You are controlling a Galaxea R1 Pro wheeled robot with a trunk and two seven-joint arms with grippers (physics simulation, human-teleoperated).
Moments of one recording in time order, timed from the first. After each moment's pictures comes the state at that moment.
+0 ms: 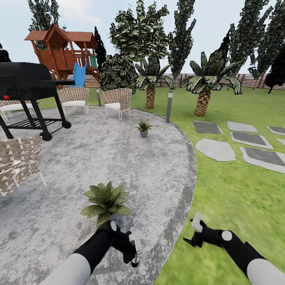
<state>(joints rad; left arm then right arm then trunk) -0.61 -0.12 -0.27 -0.62 -0.77 0.22 -0.99 -0.61 -0.24 0.20 -0.45 0.42 -0.28 0.63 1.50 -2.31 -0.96</state>
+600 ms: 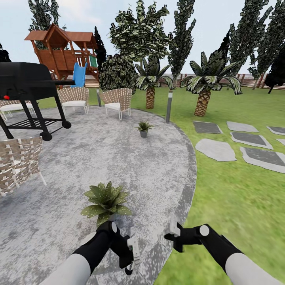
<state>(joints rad) -0.61 -0.12 -0.26 -0.62 -0.90 0.23 -1.08 -0.63 -0.12 0.30 -0.52 0.49 -0.29 0.85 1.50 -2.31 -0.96</state>
